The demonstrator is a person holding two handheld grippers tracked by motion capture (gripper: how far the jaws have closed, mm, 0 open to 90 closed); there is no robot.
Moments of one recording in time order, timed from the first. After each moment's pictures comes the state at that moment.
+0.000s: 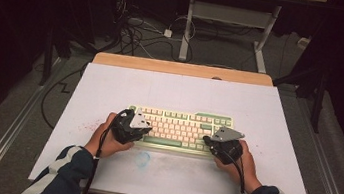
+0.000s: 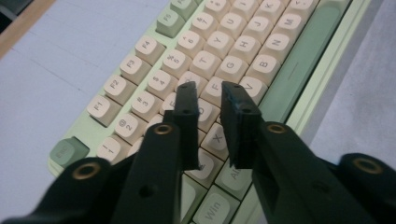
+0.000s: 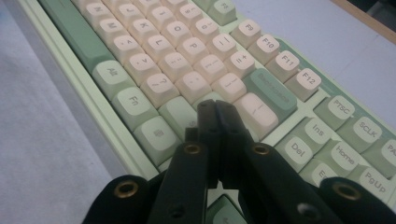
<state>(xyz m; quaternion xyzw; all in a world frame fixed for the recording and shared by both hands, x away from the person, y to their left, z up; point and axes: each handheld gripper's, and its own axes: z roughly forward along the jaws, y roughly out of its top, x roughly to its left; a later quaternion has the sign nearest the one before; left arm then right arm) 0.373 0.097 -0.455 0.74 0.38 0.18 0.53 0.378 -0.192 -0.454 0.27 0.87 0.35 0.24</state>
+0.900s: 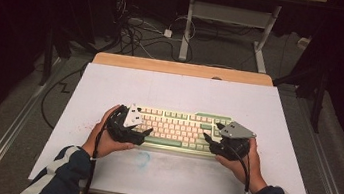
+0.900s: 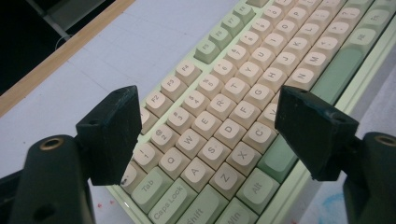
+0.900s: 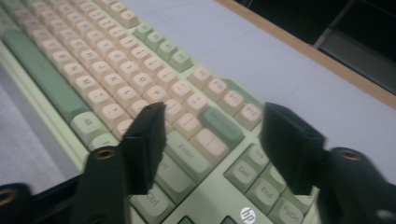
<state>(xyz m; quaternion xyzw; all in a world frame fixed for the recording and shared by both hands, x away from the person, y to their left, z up) 0.372 0.102 -0.447 0.69 0.40 0.22 0.57 0.375 -0.201 -0.431 0.30 0.82 0.39 0.30</state>
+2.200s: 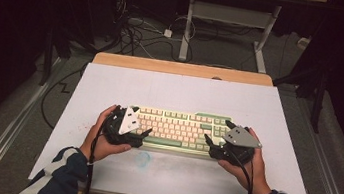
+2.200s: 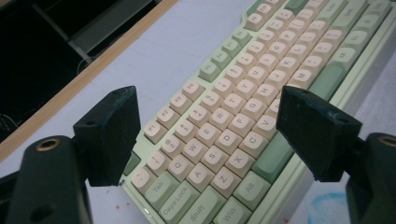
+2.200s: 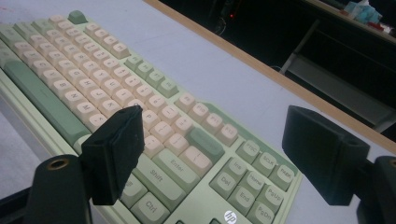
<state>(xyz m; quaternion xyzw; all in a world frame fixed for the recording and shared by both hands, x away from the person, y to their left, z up) 0.352 0.103 -0.434 0.67 0.37 0.25 0.59 0.350 -0.199 -0.416 0.30 0.79 0.41 0.35</state>
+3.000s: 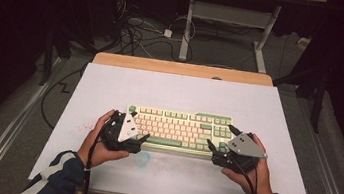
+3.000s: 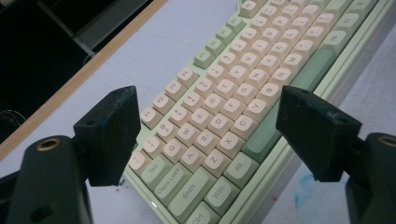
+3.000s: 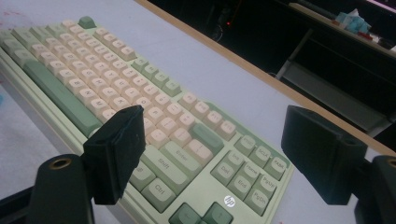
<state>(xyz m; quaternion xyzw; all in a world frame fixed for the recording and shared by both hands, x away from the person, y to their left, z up) 0.336 0.105 -0.438 0.68 0.37 0.26 0.58 0.328 -0.207 -0.412 0.29 0.78 0.42 0.37</state>
